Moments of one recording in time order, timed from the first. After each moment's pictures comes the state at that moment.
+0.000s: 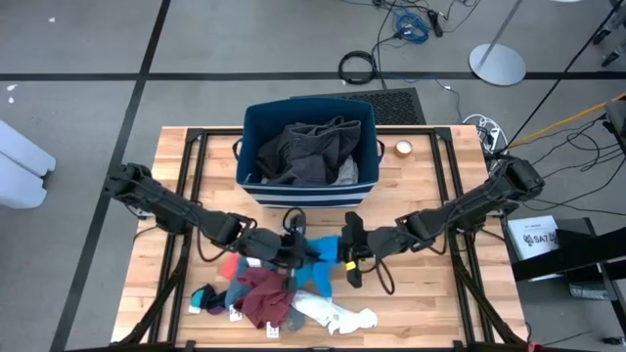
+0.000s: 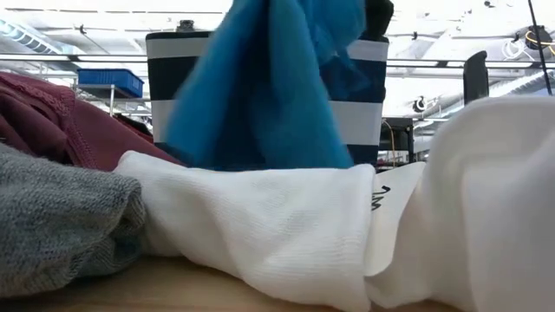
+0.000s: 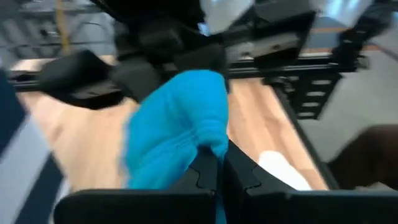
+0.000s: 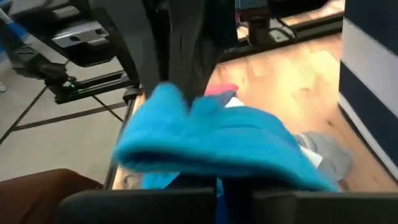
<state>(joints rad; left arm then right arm) -0.40 1.53 1.14 0.03 -0.25 -0.10 0.40 1.49 1.02 0.06 0.30 0.44</state>
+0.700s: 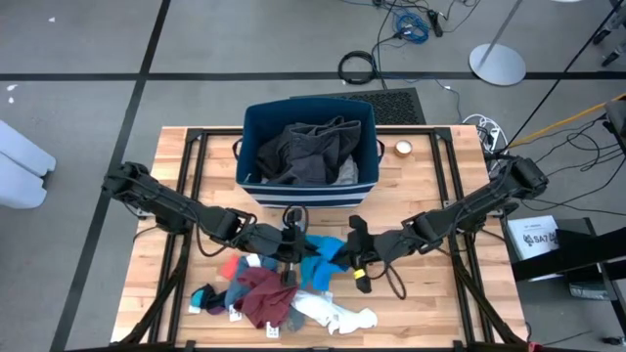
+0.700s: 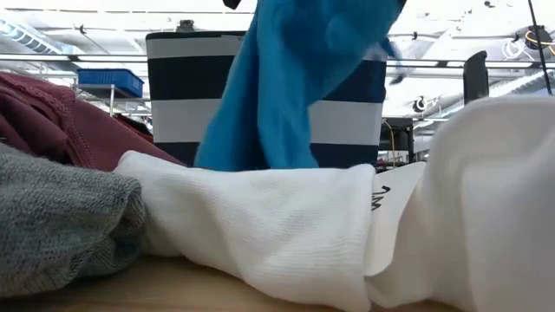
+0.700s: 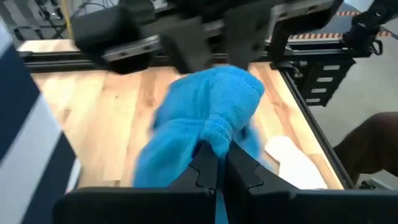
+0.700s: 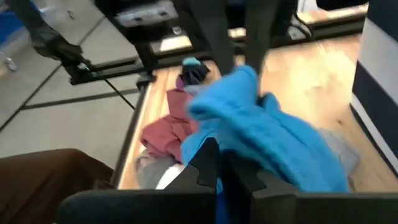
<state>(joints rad) -0.37 1.51 1.14 -0.06 -0.24 -0.11 0.44 1.45 1.02 0.00 0.28 0.40</state>
